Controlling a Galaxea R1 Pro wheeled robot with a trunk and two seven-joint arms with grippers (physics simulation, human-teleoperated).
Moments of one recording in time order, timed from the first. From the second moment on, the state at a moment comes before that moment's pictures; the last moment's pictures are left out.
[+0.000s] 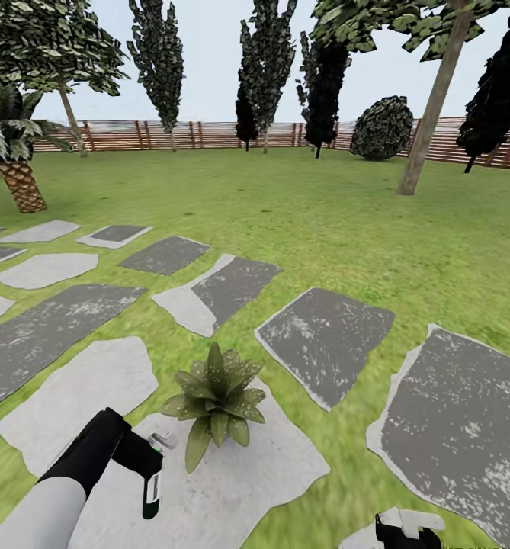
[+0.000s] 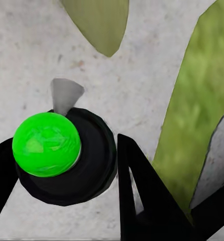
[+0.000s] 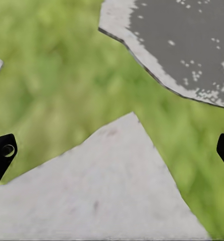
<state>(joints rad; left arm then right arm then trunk) -0.63 0.10 0.17 -0.68 -0.86 0.66 -1.05 -0.44 -0.10 -0.26 -0.03 0.19 -0.44 -0.15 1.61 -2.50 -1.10</state>
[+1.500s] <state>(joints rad) -0.58 0.14 0.14 -0.68 -0.85 0.65 -1.06 -0.44 -0.10 -0.26 -0.03 0.19 -0.44 -0.15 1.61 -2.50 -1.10</state>
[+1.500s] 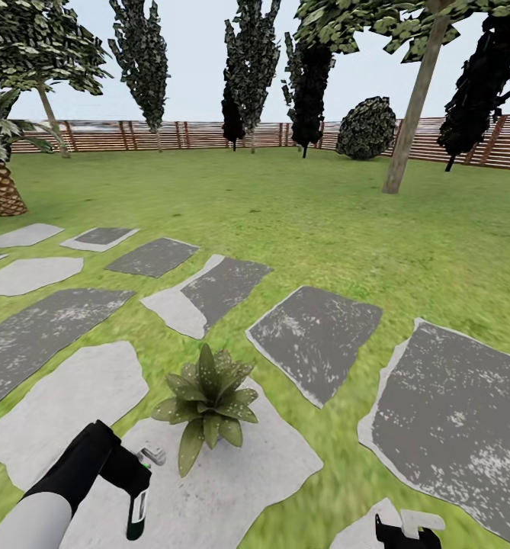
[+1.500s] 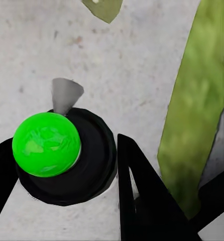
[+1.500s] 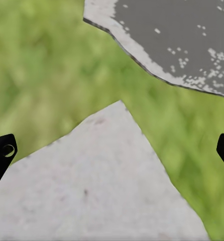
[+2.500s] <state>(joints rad) -0.90 0.11 0.01 -0.68 -1.15 0.90 -1.43 -0.44 -0.11 -0.26 -0.03 0.19 -0.45 -0.16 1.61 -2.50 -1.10</state>
